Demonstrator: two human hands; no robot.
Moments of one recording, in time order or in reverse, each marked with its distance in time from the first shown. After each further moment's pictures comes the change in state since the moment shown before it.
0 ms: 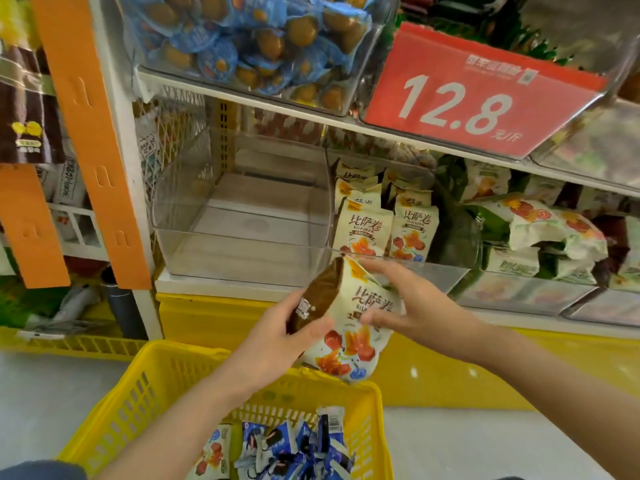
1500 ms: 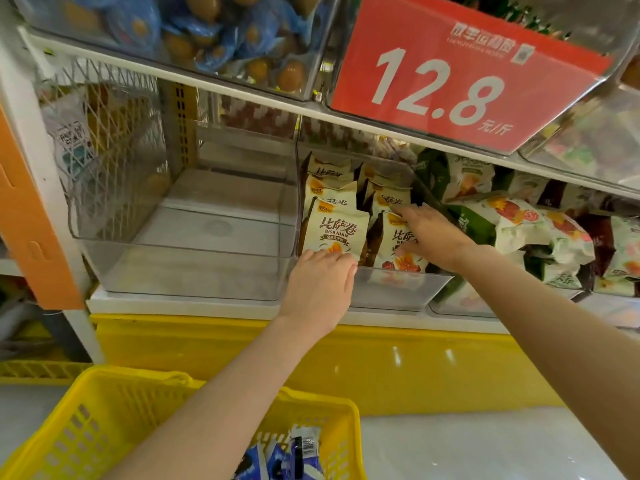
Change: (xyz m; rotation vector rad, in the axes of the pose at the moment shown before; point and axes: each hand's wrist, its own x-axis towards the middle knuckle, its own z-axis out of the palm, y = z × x) left_hand 0.136 -0.018 0.054 1.173 0.220 0.440; right_hand 0.088 0.119 -0.078 -0.629 0.127 0.262
